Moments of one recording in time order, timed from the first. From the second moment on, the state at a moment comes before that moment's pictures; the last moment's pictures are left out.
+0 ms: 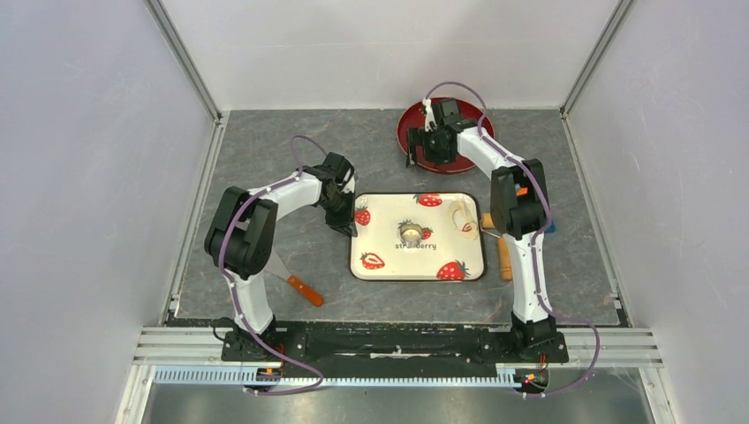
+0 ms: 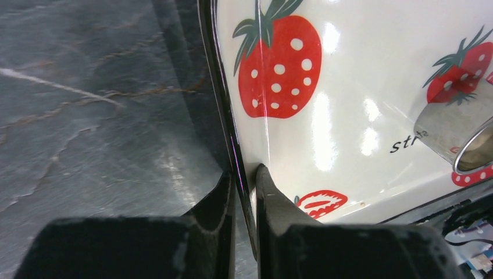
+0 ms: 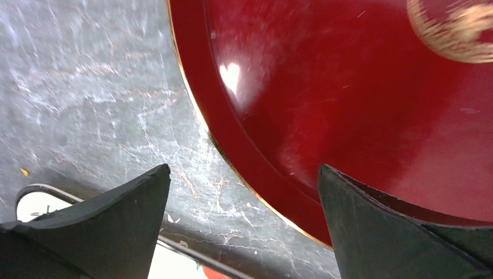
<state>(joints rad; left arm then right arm) -0.43 1.89 1.22 -0.64 0.24 -0.35 0.30 2.32 1.95 -0.56 -0.17 0.15</state>
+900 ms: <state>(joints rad) -0.47 1.86 1.12 -0.51 0.33 -0.53 0.38 2.12 1.57 -0.55 -0.44 0.09</state>
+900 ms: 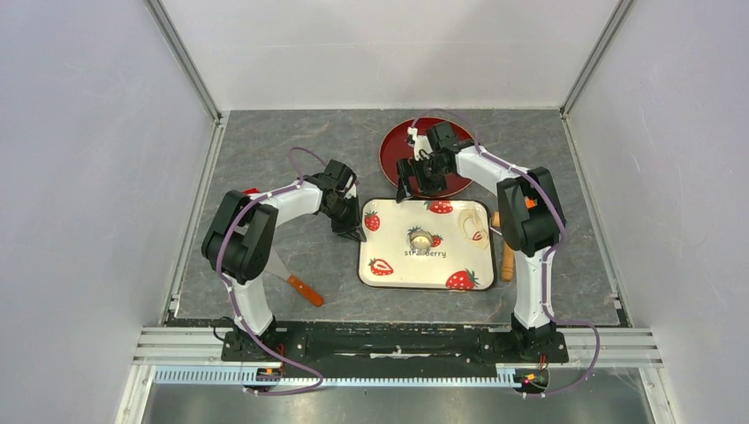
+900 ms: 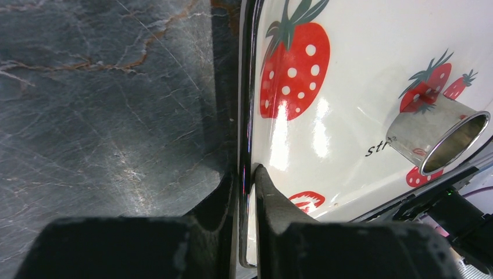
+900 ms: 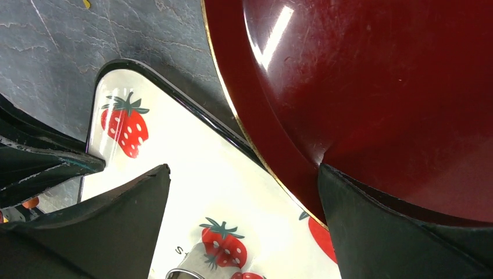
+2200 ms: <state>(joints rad) -0.47 1.83 1.08 -0.46 0.32 -0.57 0.43 1.77 1.12 -0.69 -0.34 0.05</state>
